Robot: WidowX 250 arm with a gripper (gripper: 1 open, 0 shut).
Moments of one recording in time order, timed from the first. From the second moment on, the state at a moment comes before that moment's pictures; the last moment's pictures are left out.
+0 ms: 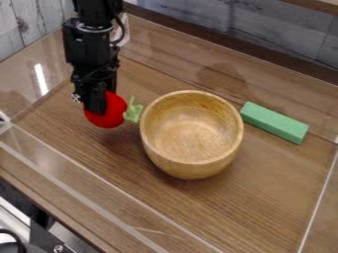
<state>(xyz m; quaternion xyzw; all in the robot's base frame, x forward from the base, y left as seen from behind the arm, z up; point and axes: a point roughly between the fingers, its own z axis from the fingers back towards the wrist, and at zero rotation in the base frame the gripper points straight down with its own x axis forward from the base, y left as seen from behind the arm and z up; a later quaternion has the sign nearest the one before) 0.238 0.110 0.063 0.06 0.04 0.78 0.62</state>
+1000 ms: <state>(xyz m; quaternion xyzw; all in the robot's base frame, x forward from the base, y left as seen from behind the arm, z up) 0.279 0.209 0.096 0.03 0.07 0.82 0.57</state>
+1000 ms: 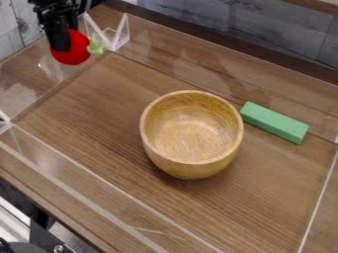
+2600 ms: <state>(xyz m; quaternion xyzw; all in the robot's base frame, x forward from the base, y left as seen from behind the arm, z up) 0.288 0.212 0.067 -0.04 0.19 0.83 0.52</state>
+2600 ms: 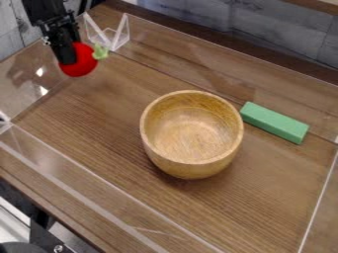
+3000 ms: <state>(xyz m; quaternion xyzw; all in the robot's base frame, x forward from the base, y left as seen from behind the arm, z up) 0.290 0.212 0.067 -0.05 0.20 0.84 0.51</state>
